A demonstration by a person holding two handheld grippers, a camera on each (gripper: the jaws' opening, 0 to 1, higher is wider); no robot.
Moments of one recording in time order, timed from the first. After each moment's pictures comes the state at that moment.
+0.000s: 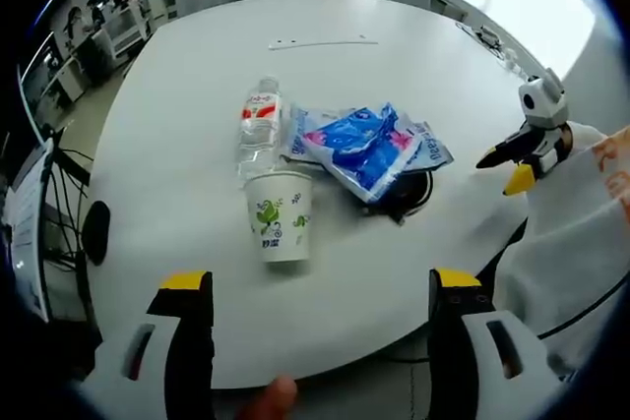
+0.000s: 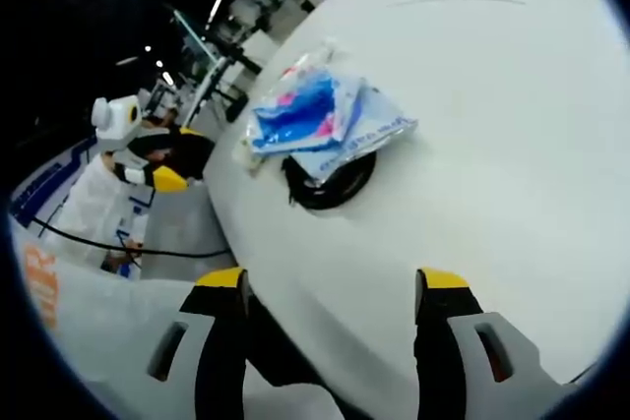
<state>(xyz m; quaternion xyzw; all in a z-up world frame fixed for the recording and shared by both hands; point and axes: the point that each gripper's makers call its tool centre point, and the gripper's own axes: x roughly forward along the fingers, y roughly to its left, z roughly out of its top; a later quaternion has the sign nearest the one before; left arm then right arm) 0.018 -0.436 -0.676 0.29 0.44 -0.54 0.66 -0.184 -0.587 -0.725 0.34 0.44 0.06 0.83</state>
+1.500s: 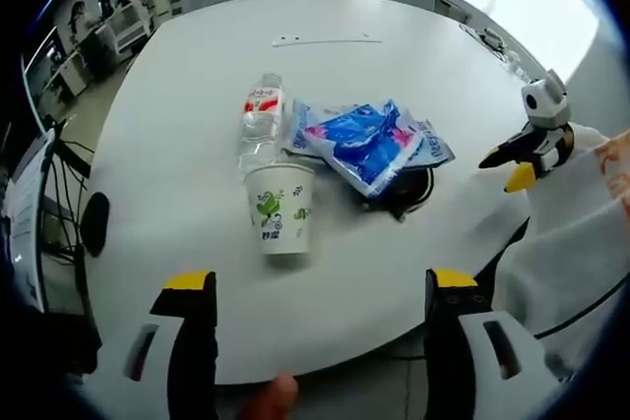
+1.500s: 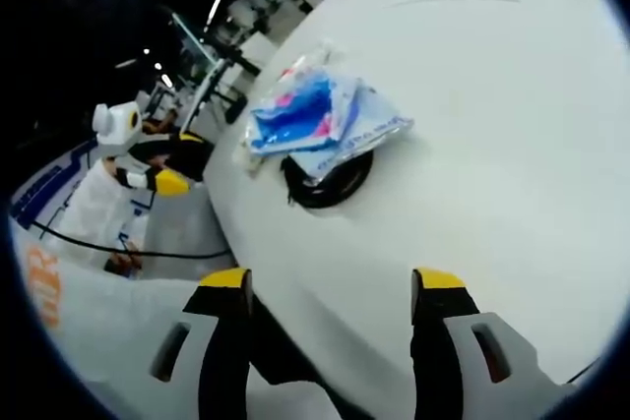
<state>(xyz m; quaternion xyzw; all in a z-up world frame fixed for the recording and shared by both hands) 0.014 -0.431 -0.678 0.28 0.45 -0.53 0.66 -0.188 -0.588 -0.724 0.34 0.44 0.05 0.83</state>
